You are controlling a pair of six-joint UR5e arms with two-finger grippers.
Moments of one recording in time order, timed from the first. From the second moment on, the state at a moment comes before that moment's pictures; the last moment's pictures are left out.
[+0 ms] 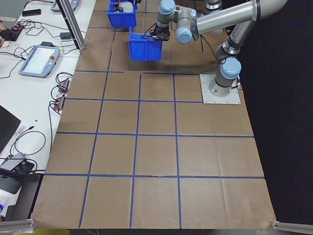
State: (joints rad) left arm -1.62 -1.55 -2.01 -0.99 1.20 -1.72; right arm 1.53 -1.32 1.66 -2.01 -1.72 -1.63
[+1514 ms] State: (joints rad) left arm -1.65 -2.02 -1.75 -0.77 0.83 -1.79; right arm 1.25 -1.65 2.01 -2.02 -1.61 -1.91
